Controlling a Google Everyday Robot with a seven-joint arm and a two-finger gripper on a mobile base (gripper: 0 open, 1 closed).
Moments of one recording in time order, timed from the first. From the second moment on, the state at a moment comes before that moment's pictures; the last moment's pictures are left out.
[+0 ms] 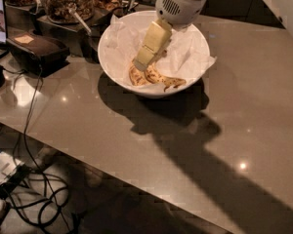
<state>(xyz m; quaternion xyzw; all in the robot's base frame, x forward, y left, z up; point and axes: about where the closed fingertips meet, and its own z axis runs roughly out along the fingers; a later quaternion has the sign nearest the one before) 0.585 -0.051 0.963 -0.46 0.87 0.06 0.16</state>
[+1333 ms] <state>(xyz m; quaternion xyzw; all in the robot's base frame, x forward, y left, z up) 0.611 -0.076 0.922 -0.39 0.91 0.06 0.12</state>
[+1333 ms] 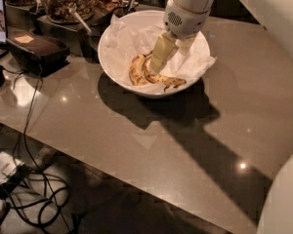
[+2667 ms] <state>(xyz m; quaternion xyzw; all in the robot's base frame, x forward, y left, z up) 0.631 -0.041 0.911 -0.42 0.90 0.04 0.10</state>
